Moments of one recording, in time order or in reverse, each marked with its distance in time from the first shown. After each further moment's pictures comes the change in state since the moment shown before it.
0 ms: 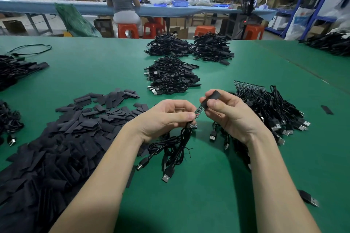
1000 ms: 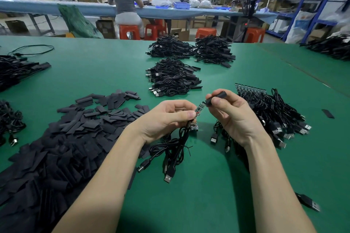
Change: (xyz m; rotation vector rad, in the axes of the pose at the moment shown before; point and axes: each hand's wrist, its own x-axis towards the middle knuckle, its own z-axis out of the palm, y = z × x) left_hand 0.001 0.001 0.000 -0.046 0.040 0.032; right_hand 0.002 0.002 0.005 0.045 0.115 -0.101
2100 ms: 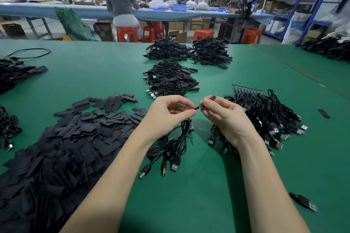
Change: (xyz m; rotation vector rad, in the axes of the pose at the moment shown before) left_hand 0.015 -0.007 0.005 0.465 0.352 0.186; right_hand 0.010 0.014 -0.008 -0.056 0.163 0.092
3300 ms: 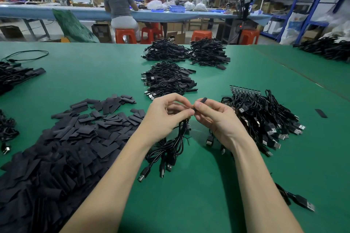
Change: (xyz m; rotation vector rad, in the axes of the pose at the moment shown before) left_hand 0.002 -0.007 0.004 -0.055 0.035 0.095; right_hand 0.001 0.009 0.006 -0.002 -0.080 0.019
